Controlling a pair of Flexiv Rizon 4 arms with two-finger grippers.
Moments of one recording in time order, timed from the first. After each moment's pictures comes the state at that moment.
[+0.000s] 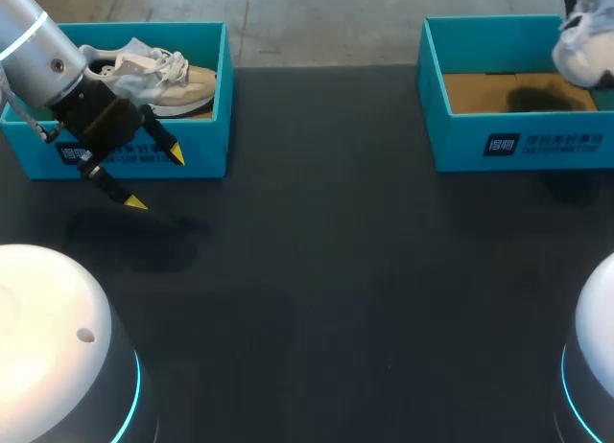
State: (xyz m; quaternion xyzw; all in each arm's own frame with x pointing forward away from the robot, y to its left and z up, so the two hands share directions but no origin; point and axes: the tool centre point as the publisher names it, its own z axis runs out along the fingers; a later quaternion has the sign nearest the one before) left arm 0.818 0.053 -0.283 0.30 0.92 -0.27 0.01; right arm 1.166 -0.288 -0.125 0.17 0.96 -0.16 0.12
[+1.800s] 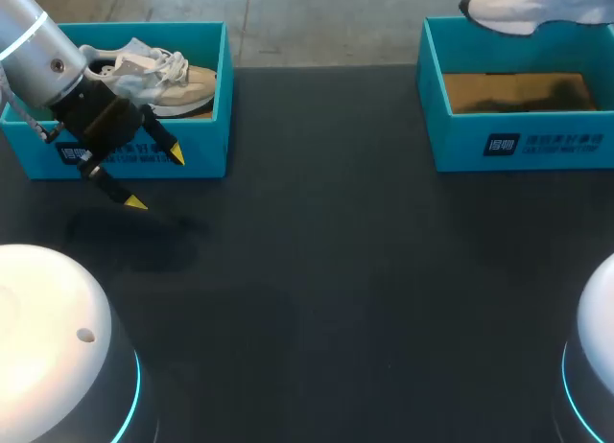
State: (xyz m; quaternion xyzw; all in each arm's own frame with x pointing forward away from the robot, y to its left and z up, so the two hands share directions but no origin) left arm 0.818 0.053 -0.283 0.30 0.92 -0.27 0.01; right arm 1.118 -0.331 -0.141 0.70 0.70 -0.09 0.05
